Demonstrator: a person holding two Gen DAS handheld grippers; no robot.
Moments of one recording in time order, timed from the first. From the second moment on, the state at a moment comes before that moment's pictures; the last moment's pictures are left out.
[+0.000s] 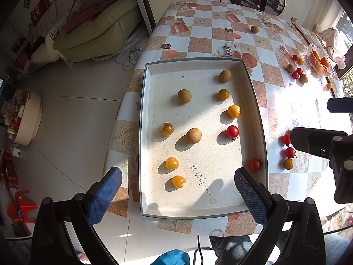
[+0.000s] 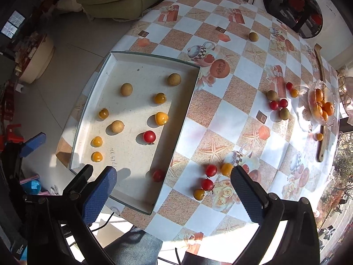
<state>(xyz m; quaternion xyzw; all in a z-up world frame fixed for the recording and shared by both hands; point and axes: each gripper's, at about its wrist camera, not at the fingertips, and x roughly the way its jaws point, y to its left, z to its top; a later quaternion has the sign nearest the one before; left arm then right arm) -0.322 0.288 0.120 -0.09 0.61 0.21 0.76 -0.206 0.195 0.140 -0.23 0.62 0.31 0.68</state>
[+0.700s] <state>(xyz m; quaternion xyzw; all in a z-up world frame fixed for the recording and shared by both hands) -0.334 0.262 0.135 -0.06 0.63 0.21 0.74 -0.216 0.185 0.157 -0.26 0.61 0.32 0.68</state>
